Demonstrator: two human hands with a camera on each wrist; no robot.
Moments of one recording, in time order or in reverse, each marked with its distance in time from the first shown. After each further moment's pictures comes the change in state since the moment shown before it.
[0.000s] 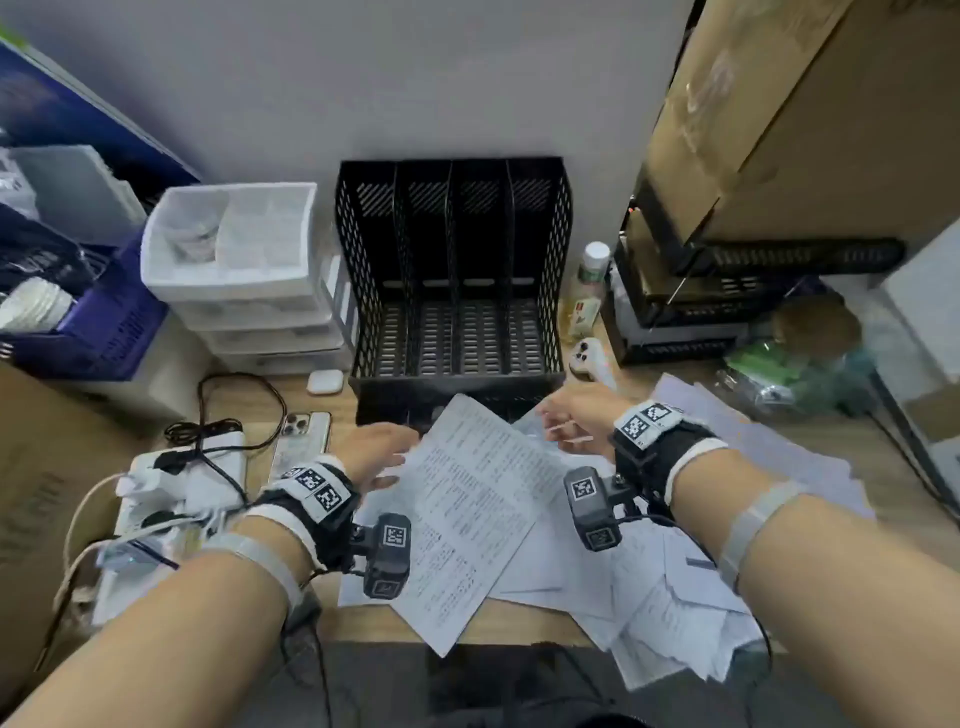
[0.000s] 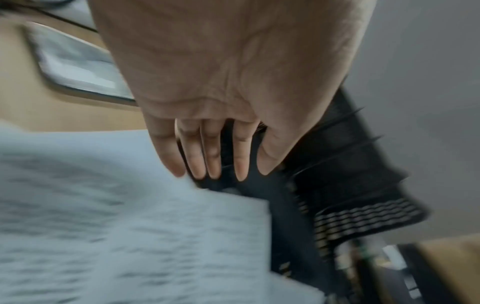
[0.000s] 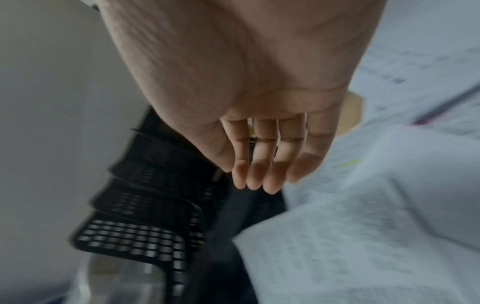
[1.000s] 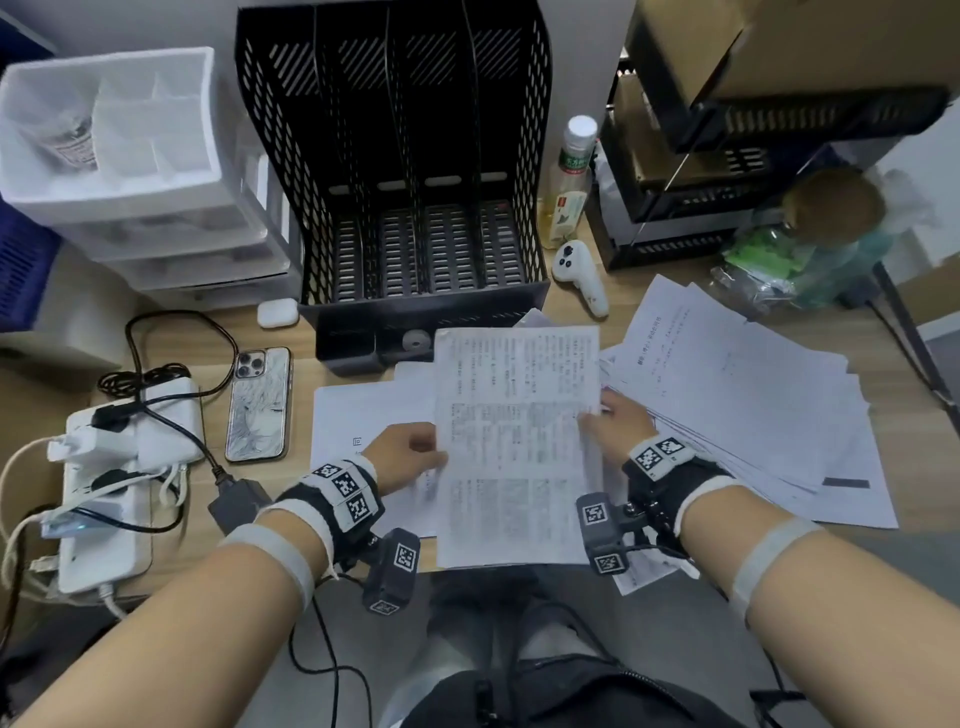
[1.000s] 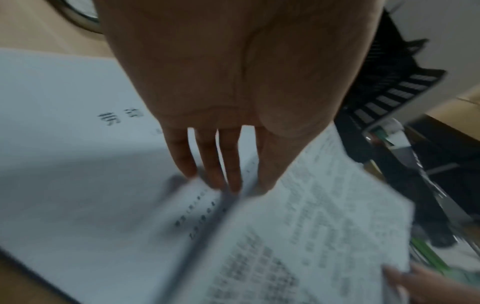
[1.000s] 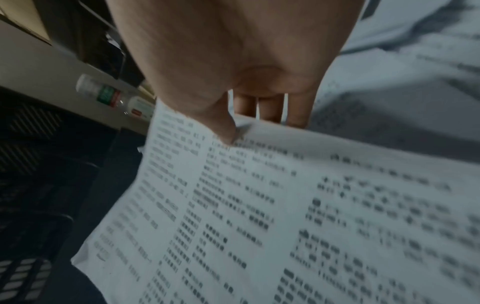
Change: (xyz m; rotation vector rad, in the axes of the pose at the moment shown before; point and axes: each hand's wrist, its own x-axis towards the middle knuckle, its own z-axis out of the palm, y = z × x) left_hand 0.024 -0.075 0.044 0.539 -0.235 0.181; right_hand 0.026 0.139 -0.017 -0.291 0.344 -0.103
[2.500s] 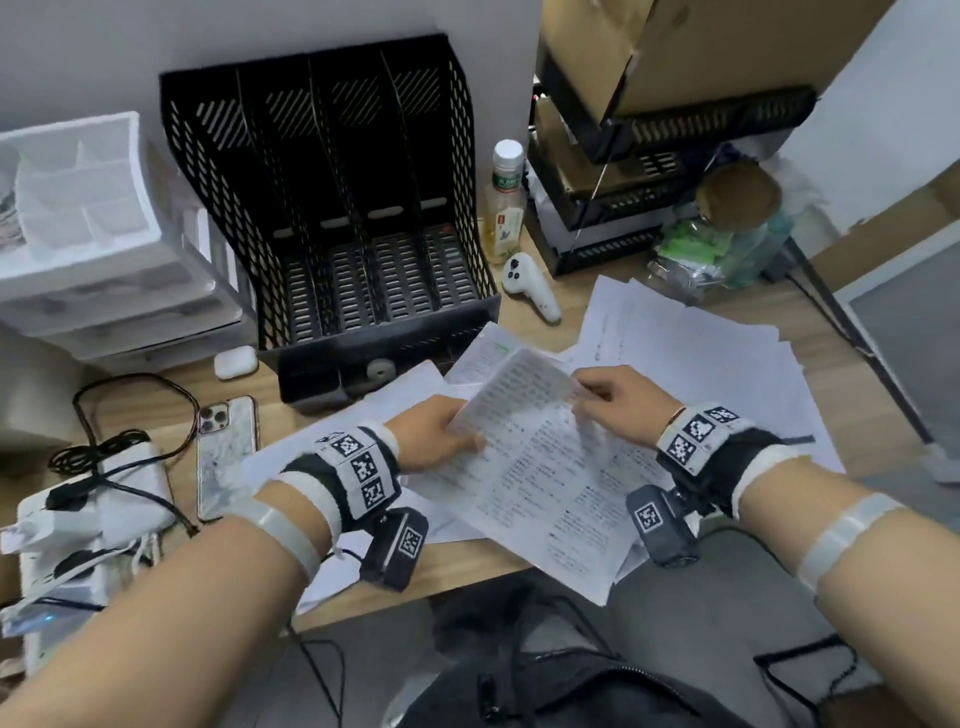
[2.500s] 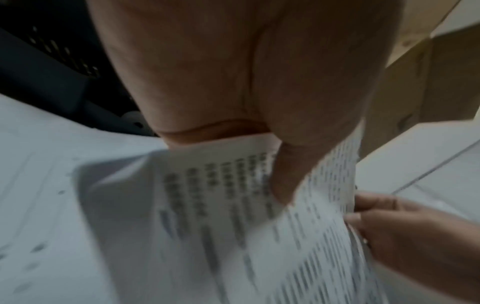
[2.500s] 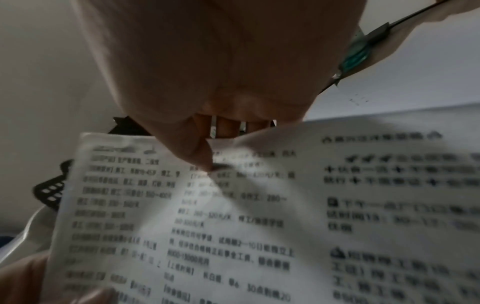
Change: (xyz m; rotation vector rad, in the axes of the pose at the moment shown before) left_hand -0.001 0.099 -0.003 0.301 -0.268 0.362; right_hand -0.028 -0.018 -0.062 -0.146 -0.135 -0.393
